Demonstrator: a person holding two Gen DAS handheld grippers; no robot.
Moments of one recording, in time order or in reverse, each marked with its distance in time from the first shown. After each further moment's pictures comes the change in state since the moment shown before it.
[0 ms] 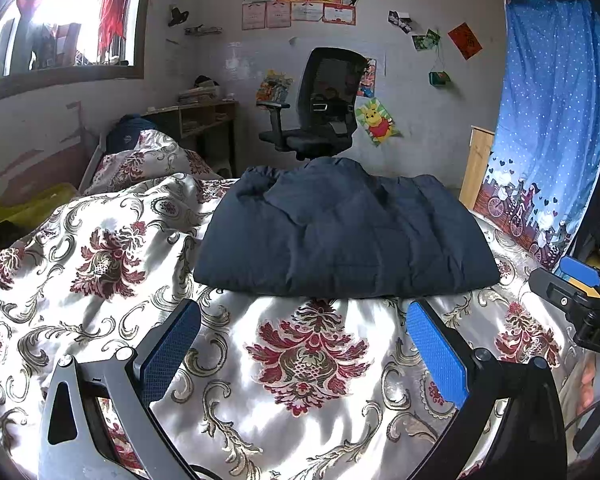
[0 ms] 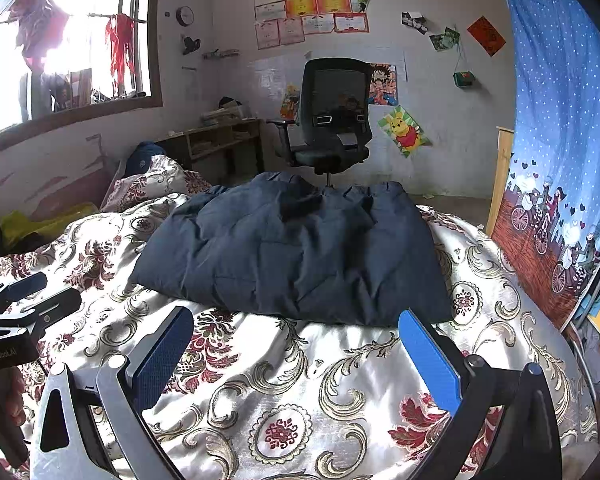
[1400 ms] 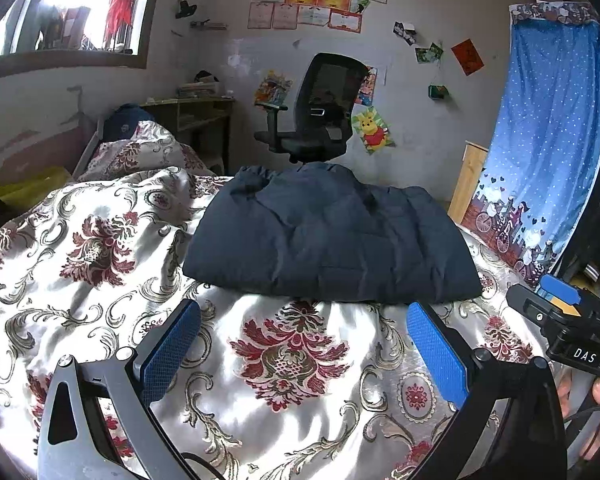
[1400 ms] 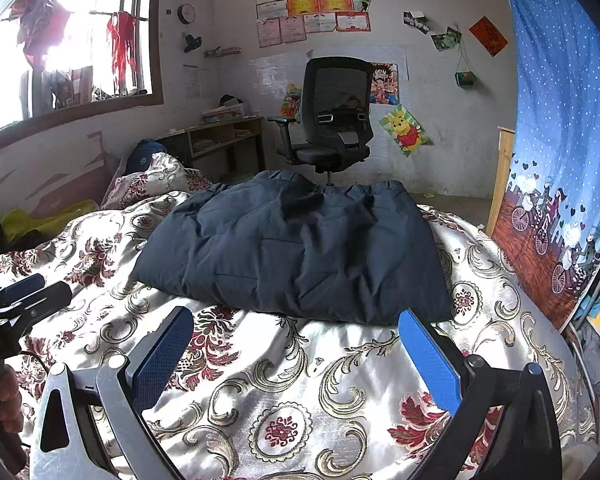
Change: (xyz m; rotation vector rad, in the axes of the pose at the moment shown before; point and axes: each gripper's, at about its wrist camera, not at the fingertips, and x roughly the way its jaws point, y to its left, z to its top) left arm -0.013 0.010 0.002 -0.060 -0.015 -0.056; right arm 0.000 0.002 0.001 0.001 0.002 -0.002
